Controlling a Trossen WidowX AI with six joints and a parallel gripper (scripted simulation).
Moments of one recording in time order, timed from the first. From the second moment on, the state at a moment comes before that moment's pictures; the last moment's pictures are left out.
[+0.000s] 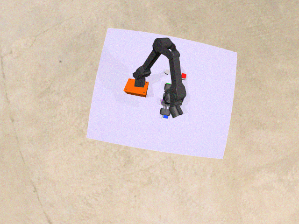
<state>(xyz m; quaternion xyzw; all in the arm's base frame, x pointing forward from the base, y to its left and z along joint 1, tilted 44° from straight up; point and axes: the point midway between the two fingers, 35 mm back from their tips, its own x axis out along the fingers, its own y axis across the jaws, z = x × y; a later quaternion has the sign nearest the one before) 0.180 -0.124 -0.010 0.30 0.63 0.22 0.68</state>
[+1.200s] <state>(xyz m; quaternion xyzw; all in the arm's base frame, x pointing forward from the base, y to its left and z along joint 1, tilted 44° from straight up) 0.313 0.061 0.099 0.30 0.63 0.23 0.68</state>
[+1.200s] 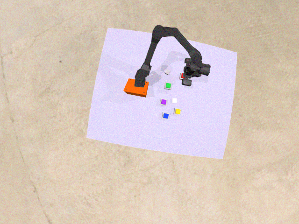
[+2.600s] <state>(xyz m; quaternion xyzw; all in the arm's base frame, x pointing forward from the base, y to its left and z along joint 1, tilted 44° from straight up) 0.313 0.066 0.093 0.30 0.63 0.23 0.68</state>
